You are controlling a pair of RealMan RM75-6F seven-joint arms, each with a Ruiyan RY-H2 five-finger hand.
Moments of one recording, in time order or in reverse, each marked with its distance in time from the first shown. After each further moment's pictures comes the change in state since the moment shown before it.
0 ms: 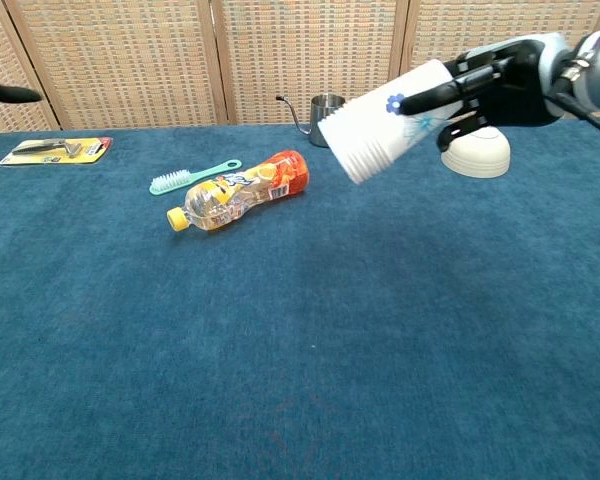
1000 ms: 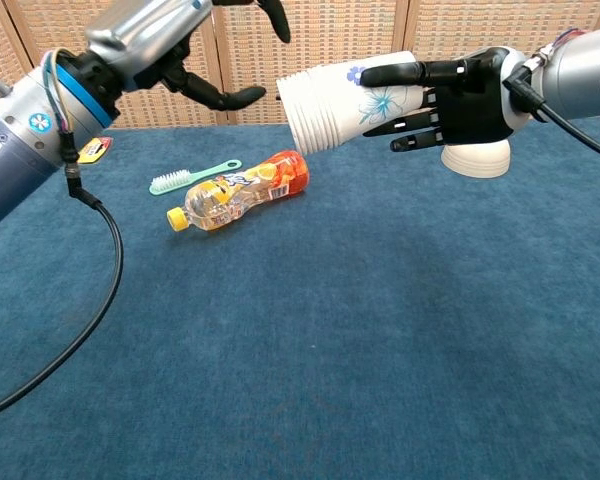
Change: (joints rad) left arm -0.305 -0.389 -0.008 0.236 0.029 -0.010 -0.039; right arm -0.029 -0.070 0.131 -0.008 0.153 -0.136 0.081
